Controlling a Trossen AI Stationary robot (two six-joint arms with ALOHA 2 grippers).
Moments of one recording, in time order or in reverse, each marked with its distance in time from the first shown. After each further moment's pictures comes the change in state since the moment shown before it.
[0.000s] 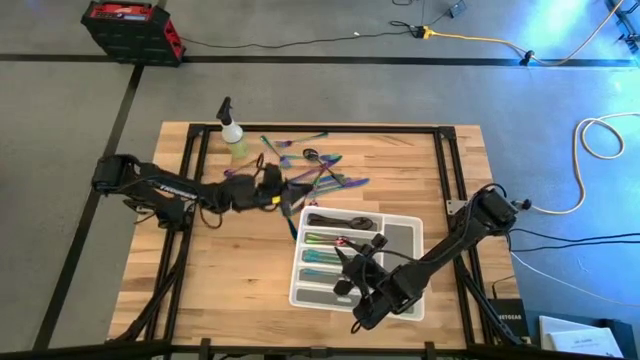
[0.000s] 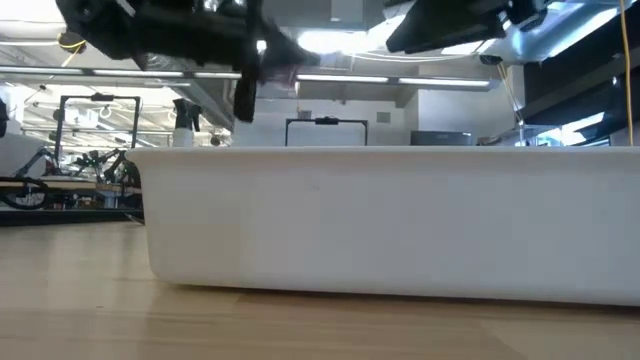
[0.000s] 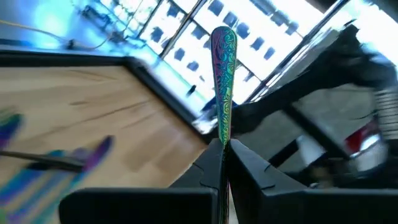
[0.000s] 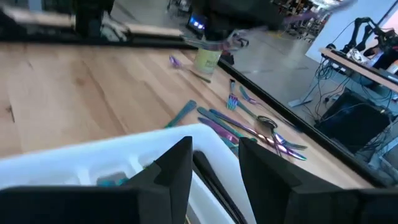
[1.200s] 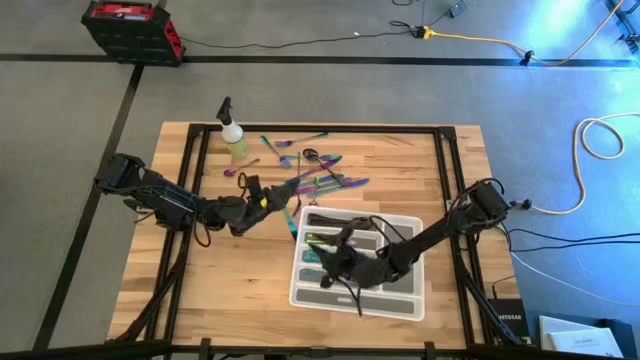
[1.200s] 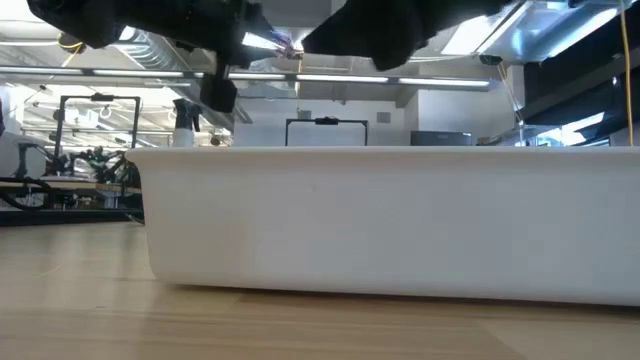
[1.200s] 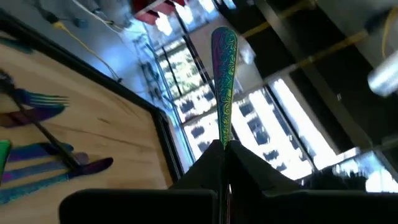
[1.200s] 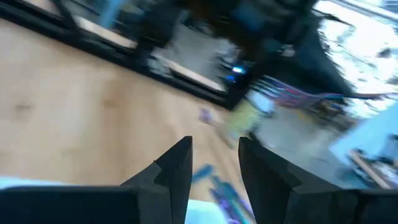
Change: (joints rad) left arm -0.199 0.039 0.003 0.155 -0.662 -0.346; right arm -0.170 0.001 -0.255 1.165 -0.282 -1.228
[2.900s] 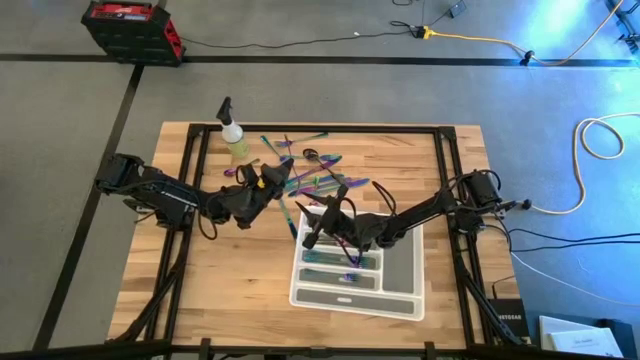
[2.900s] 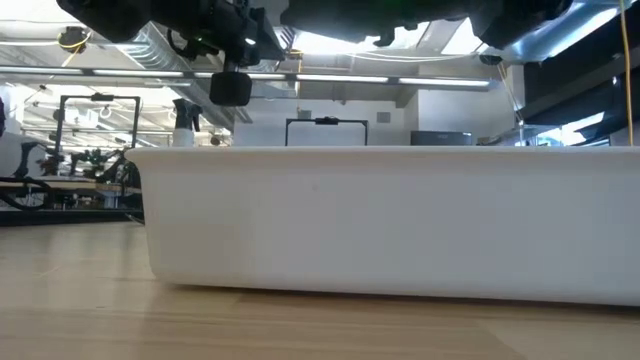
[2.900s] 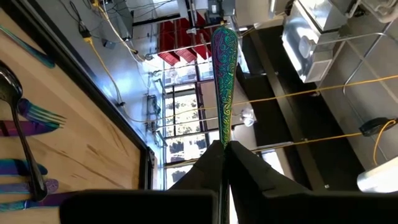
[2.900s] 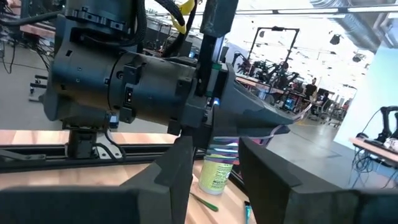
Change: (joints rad) left arm 0.084 -0.001 0.069 -0.037 -0.130 -0.241; right arm -0.233 0.000 0.000 0.425 -0.183 -0.005
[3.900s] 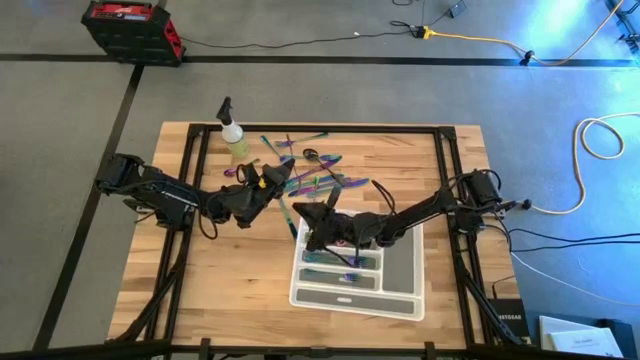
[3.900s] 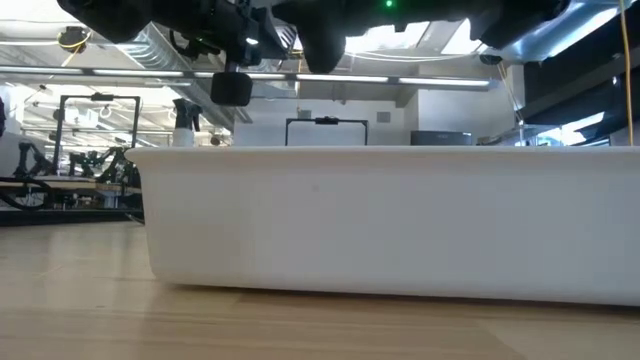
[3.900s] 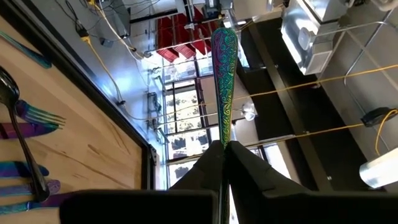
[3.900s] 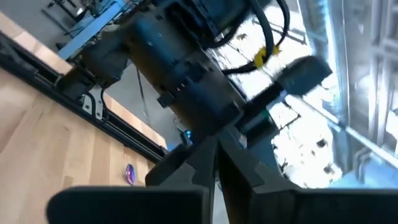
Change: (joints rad) left arm 0.005 0.000 0.000 0.000 0.033 0.031; right arm -0.008 -0.003 0.000 -0.021 -0.166 -0.615
